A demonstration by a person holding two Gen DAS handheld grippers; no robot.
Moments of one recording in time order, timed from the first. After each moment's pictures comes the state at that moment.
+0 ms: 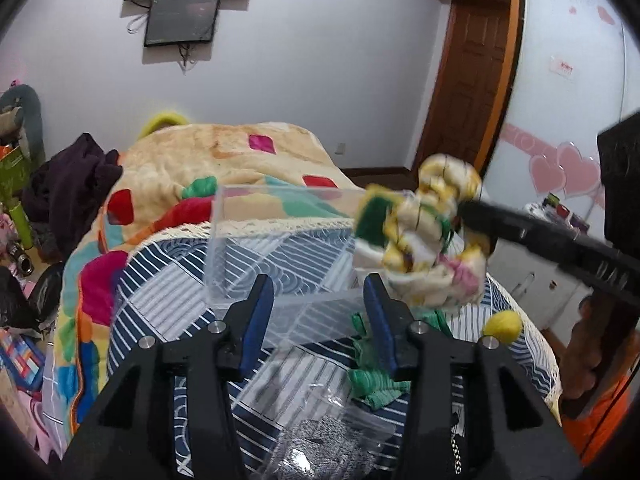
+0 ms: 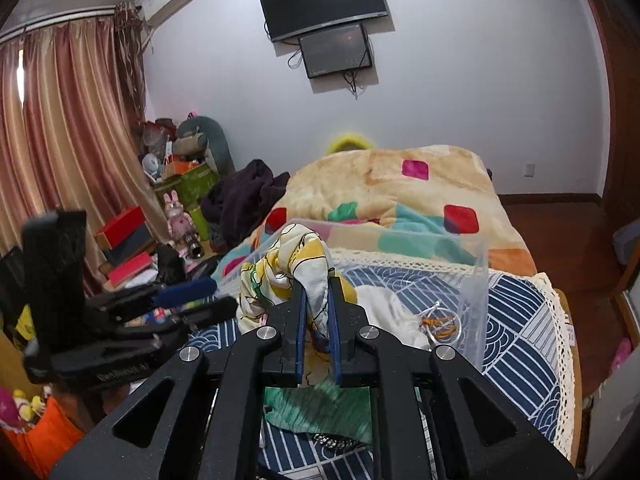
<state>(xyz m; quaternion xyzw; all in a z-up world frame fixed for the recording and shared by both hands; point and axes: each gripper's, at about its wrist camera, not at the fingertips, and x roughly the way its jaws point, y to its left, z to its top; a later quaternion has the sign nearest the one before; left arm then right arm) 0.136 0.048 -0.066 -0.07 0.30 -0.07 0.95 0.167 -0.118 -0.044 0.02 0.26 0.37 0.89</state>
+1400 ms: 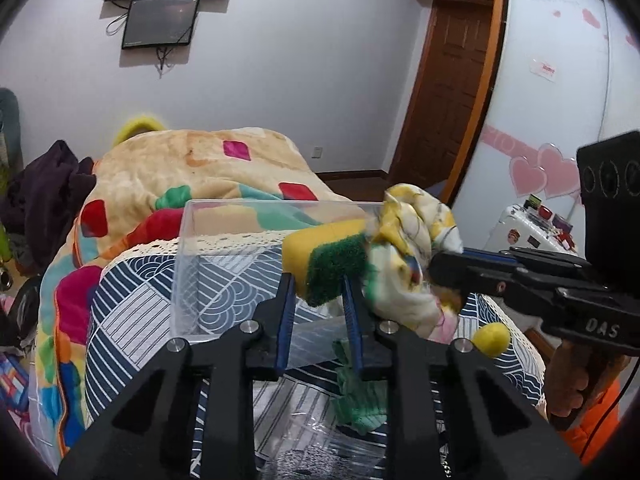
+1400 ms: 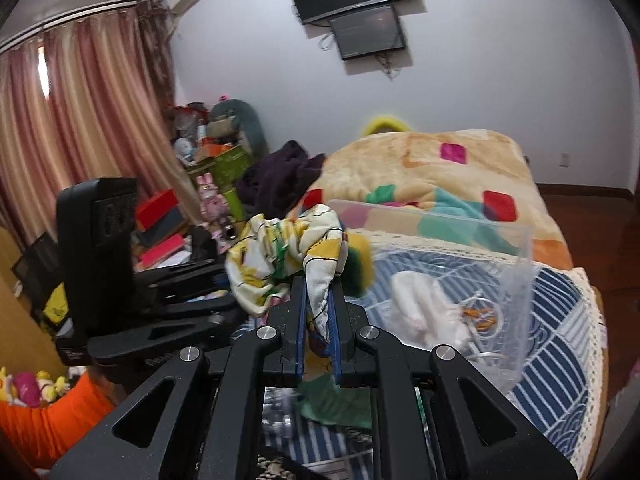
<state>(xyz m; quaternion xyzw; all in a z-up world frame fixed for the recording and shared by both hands) 0.156 0.047 -0.061 -0.07 0.28 -0.11 0.95 0.176 -0.108 -0.054 0.01 0.29 0.42 0.86</state>
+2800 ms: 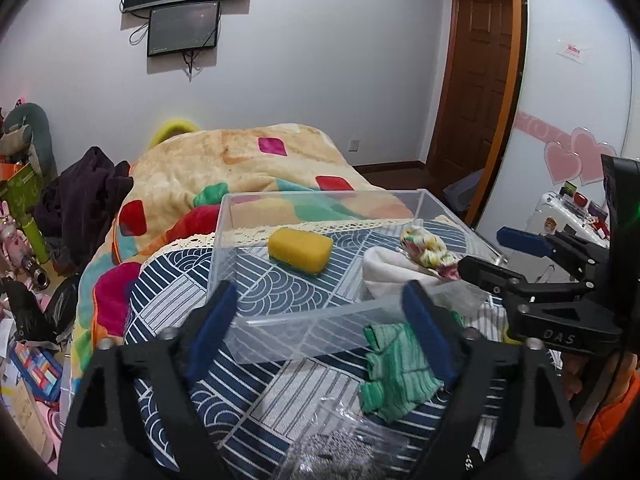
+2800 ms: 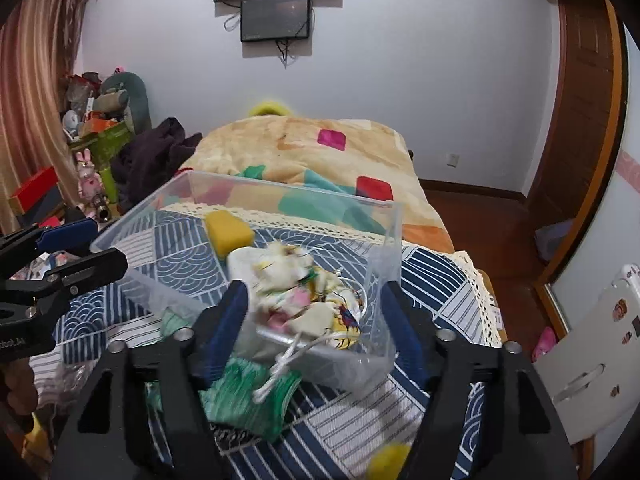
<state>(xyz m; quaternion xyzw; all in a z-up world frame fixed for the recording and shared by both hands) 0.146 0.038 -0.062 -0.03 0.30 -0.04 0.95 0.186 -0.132 -0.069 -0.09 0.30 0.22 0.92</state>
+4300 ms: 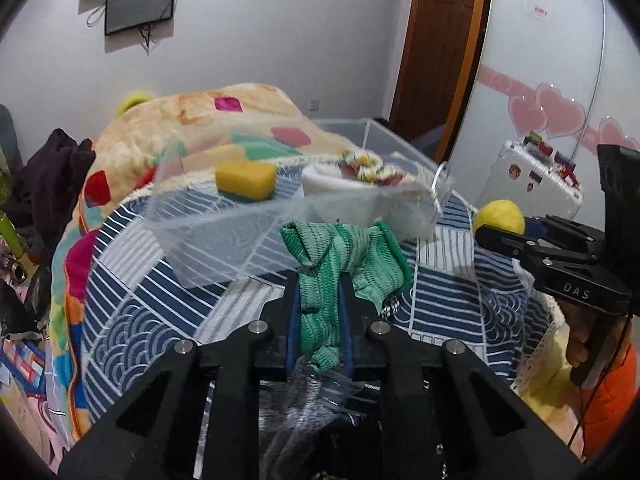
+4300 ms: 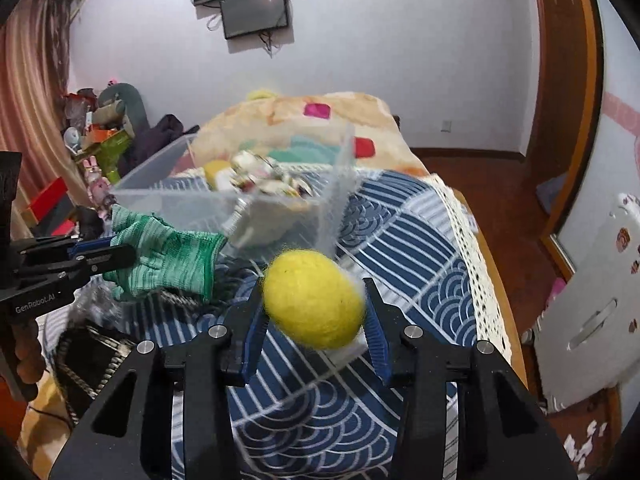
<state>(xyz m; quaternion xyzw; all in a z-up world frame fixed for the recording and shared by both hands) 0.111 0.018 -0.086 -0.02 0.35 -0.11 0.93 0.147 -0.188 -0.105 -0.03 0.33 0.22 0.92</state>
